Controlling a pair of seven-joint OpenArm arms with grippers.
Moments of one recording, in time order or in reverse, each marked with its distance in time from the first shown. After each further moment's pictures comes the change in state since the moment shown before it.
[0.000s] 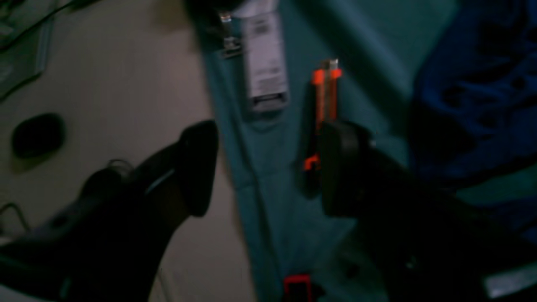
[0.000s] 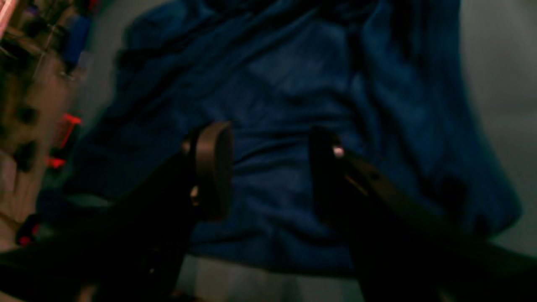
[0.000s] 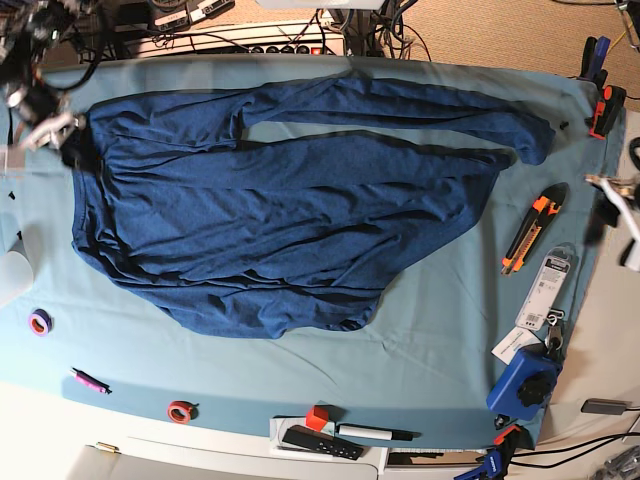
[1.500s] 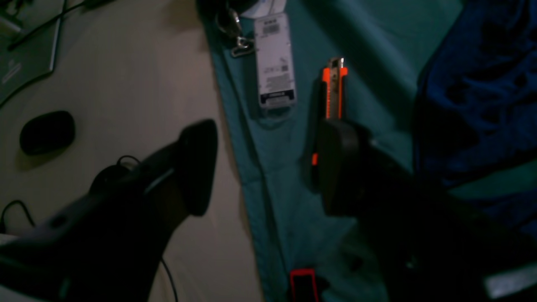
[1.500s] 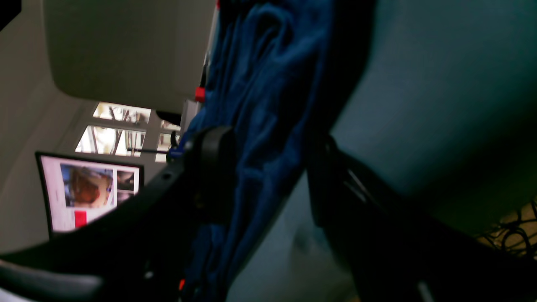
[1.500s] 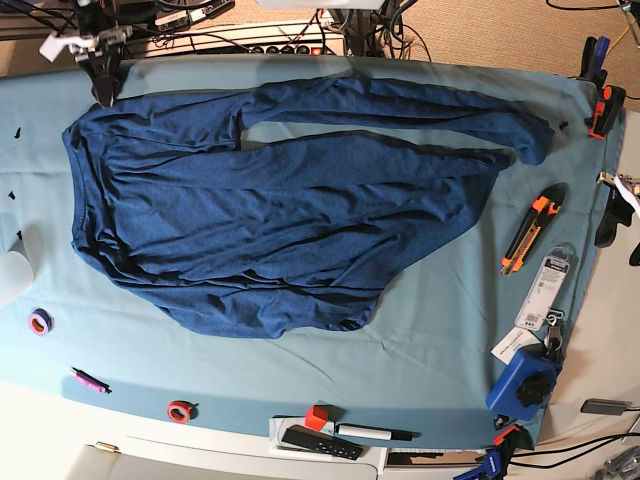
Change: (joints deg) left arm 0.2 0.0 -2.2 0.0 -2.5 -1.2 1.2; right arm -0.5 -16.6 19.1 -22.4 10.6 0.4 2.1
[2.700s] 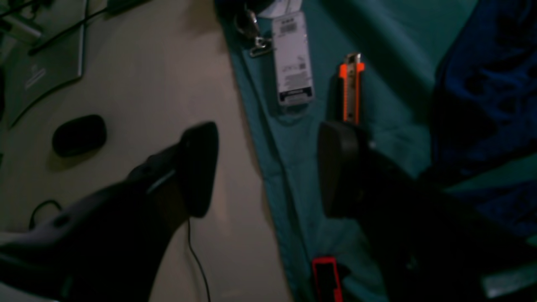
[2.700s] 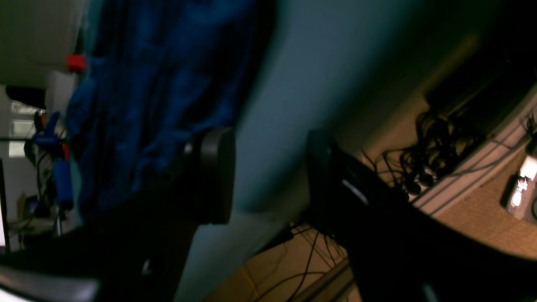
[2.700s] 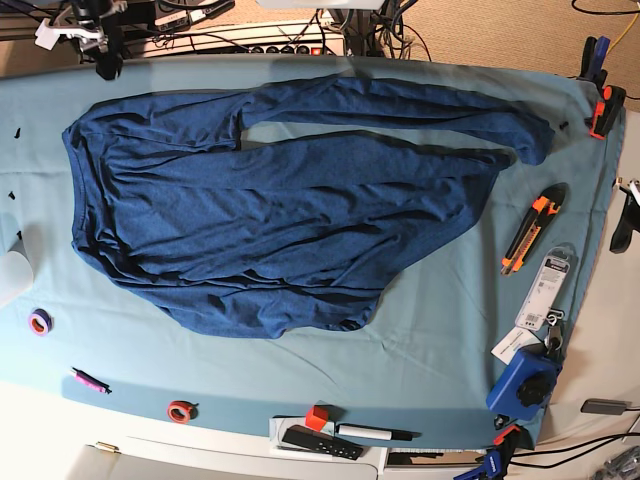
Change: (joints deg) left arm 0.1 -5.9 0.0 0.0 -2.8 1.4 2.0; right arm -4.9 -5.4 -1.2 21.0 -20.4 -4.7 7.6
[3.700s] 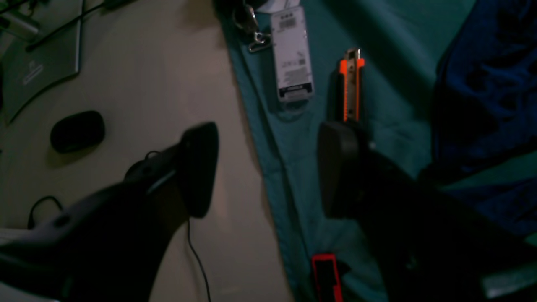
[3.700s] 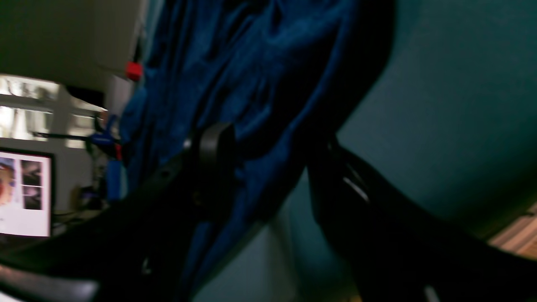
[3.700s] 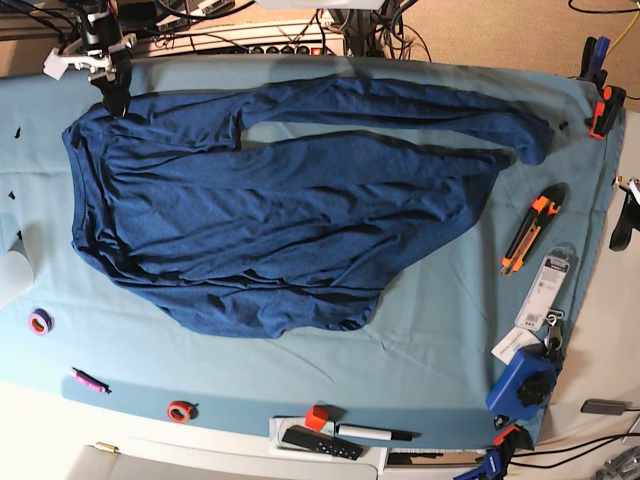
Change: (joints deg) left arm 0.0 0.0 0.0 0.0 0.0 0.1 0.8; right arm 5.4 0.6 -4.8 -7.7 1.0 0.0 4.1
